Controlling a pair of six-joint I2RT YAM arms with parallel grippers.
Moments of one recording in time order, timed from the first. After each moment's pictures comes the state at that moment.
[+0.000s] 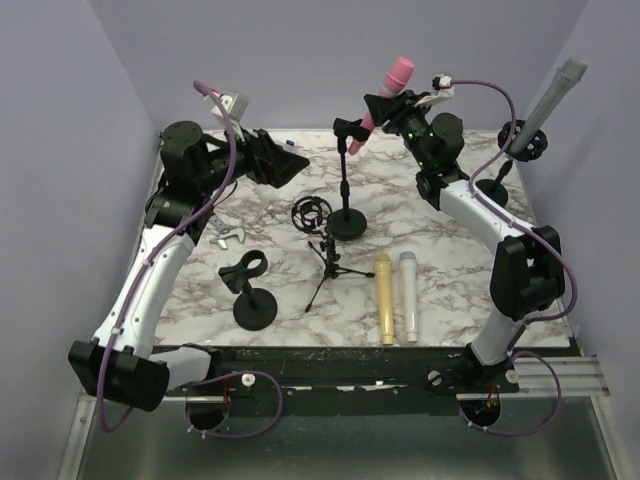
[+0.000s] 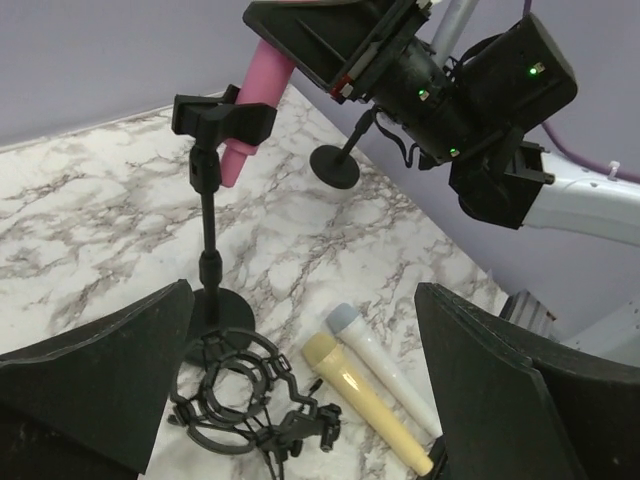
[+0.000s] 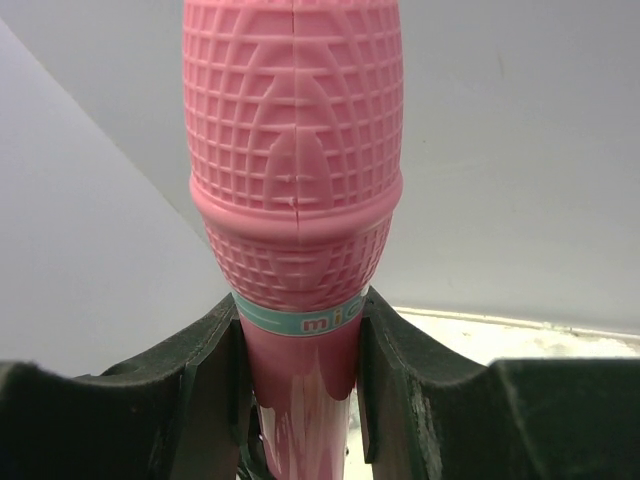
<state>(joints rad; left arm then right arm) -0.24 1.18 1.30 -0.13 0.66 -0.43 0.37 1.76 1.39 0.65 -0.11 0.51</state>
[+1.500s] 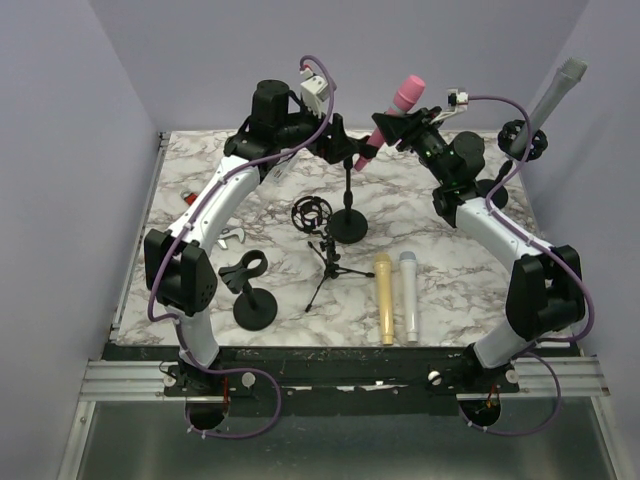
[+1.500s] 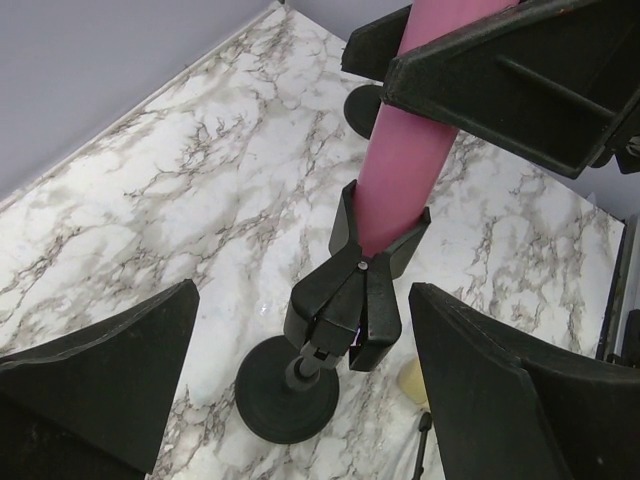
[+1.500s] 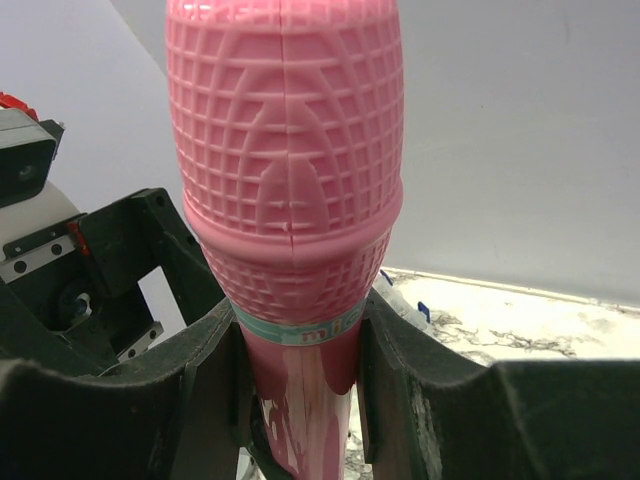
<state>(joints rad) -0.41 1.83 1.81 -0.23 0.66 -0.09 0.30 1.60 1.17 0.75 -0.32 0.60</state>
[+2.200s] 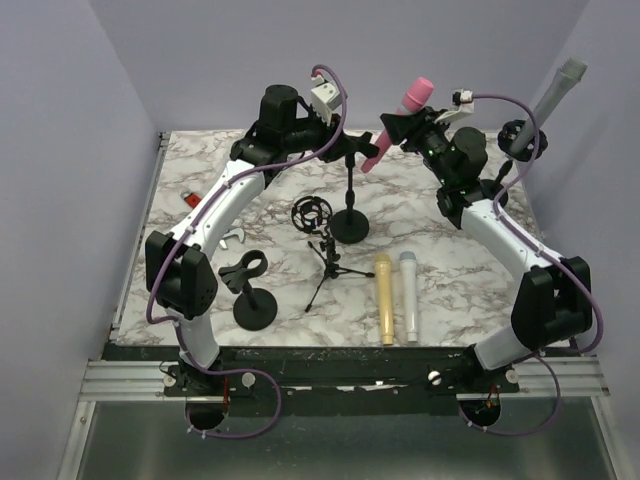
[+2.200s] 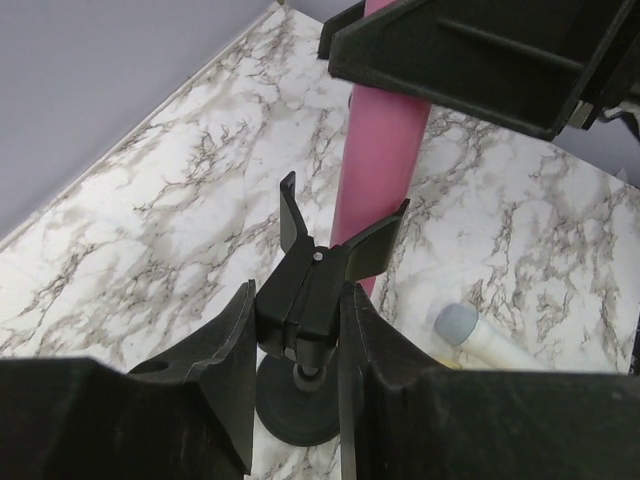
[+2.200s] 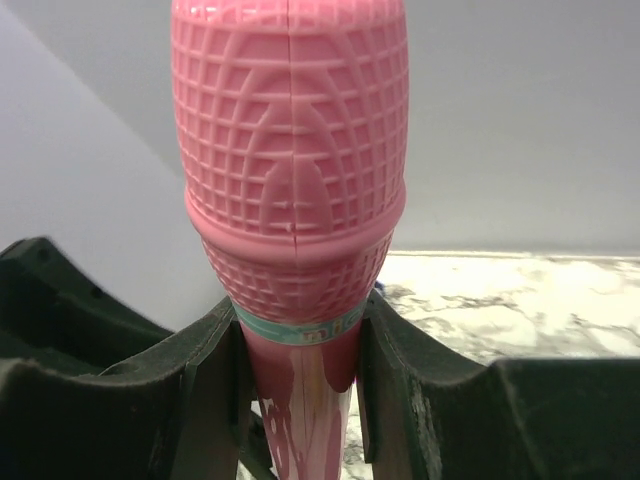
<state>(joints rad) -0.45 1.82 1.79 -0.22 0.62 0.00 0.29 1.55 1.17 0.62 -0.21 0.58</state>
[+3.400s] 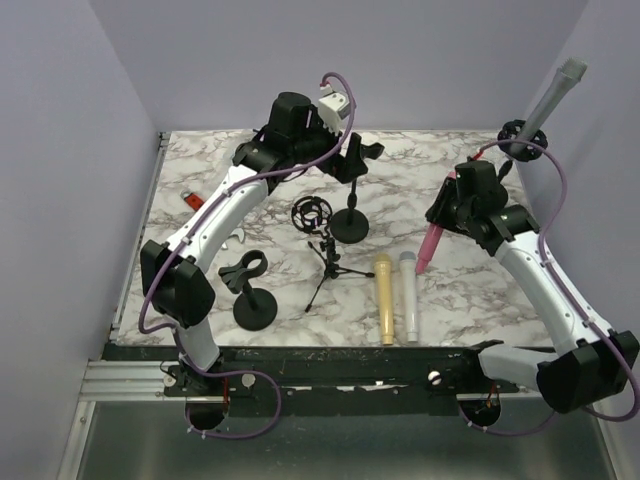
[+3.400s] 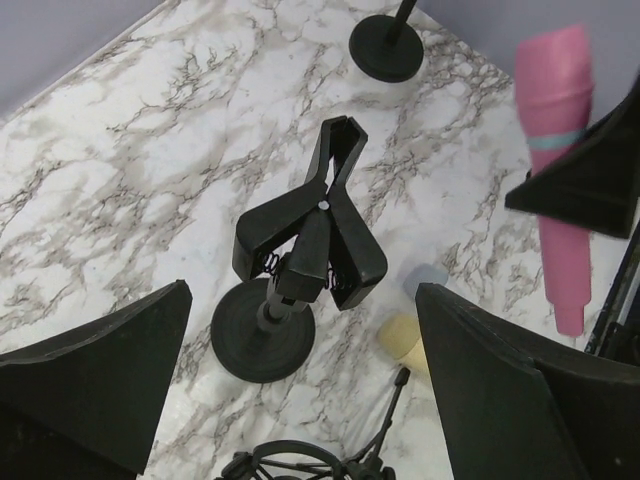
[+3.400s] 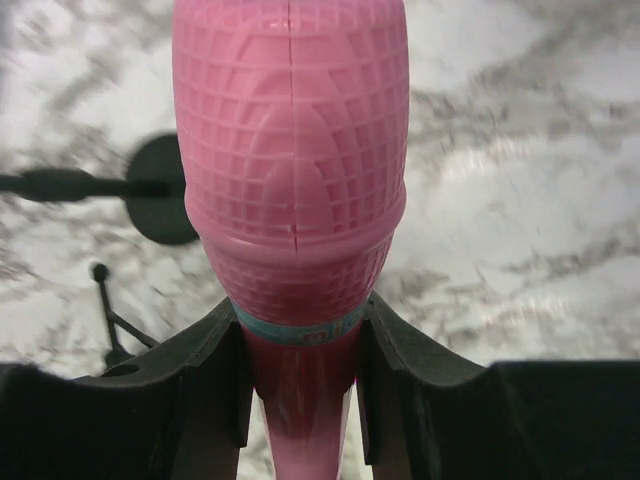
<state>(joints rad) -0.53 1.76 1.76 -0.40 0.49 -0.03 0.30 1.17 1.15 -0.63 0.20 0.53</state>
